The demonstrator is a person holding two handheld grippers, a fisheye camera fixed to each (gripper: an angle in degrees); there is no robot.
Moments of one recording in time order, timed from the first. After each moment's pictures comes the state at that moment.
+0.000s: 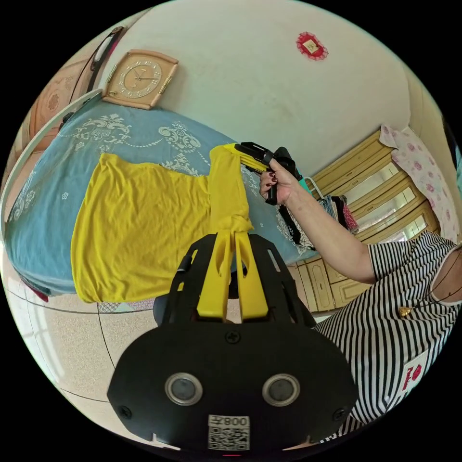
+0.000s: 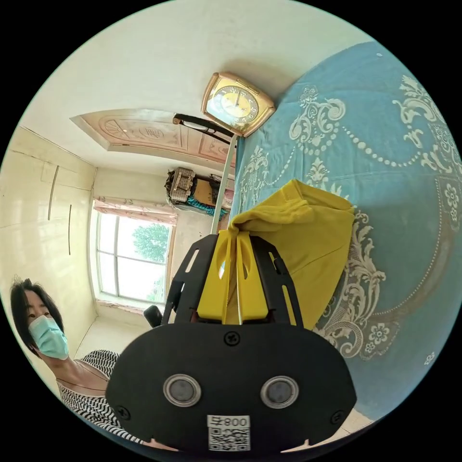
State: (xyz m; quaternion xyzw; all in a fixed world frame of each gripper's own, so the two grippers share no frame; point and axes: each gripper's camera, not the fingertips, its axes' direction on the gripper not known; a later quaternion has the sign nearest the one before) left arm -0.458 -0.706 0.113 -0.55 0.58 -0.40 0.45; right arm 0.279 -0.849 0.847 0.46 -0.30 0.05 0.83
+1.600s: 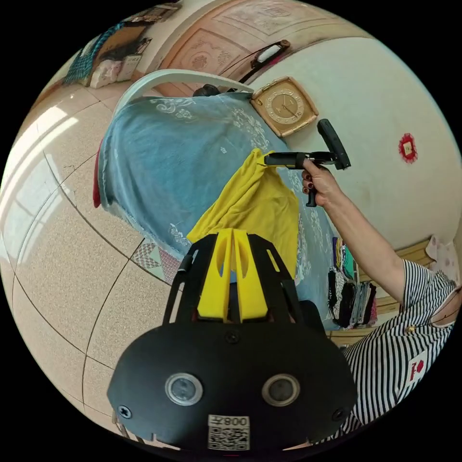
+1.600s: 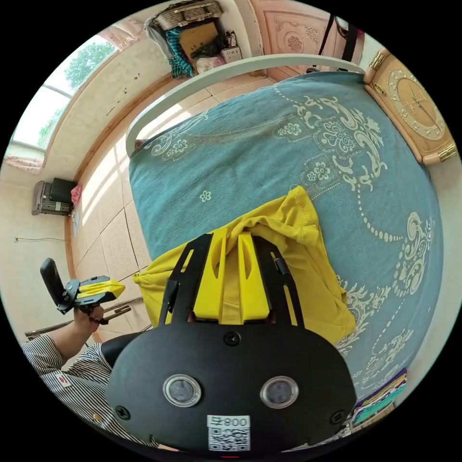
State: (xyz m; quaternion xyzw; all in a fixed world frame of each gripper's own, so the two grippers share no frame) left arm -0.740 -0.438 0.110 -0.67 0.31 -0.52 0.44; right arm -0.248 -1.260 0.847 0.17 0.20 -0.13 0.96
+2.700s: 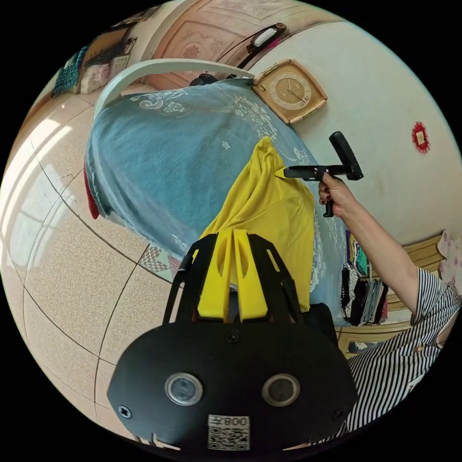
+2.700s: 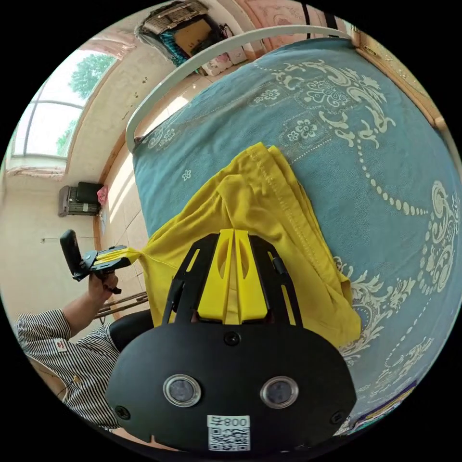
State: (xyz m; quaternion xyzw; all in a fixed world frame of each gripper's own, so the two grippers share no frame) left arm -0.749 -0.383 0.105 -0.69 0.33 -0.48 0.43; right arm -0.102 -1.220 0.850 0.14 0.10 -0.13 0.98
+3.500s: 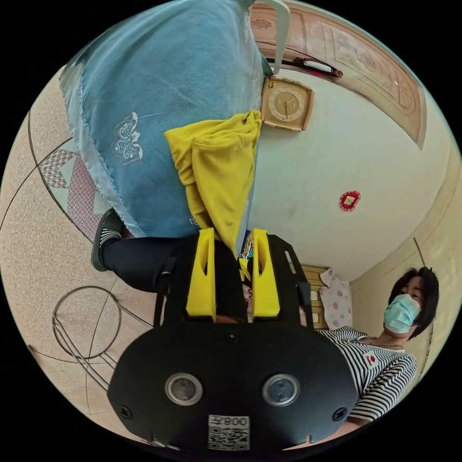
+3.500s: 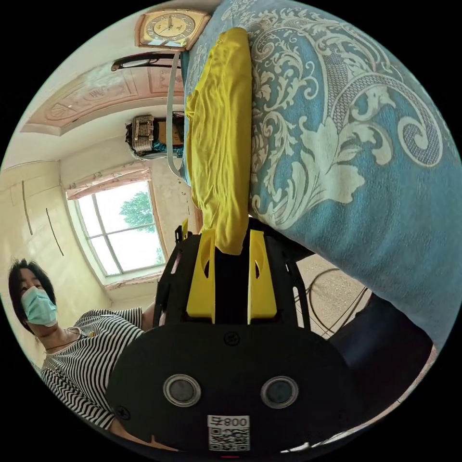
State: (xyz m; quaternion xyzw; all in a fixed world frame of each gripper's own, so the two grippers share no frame) left arm -0.766 -0.293 -0.030 -0.54 0.36 -0.75 0.15; right arm 0.178 -0.869 1.029 0.27 -0.33 0.09 0.90
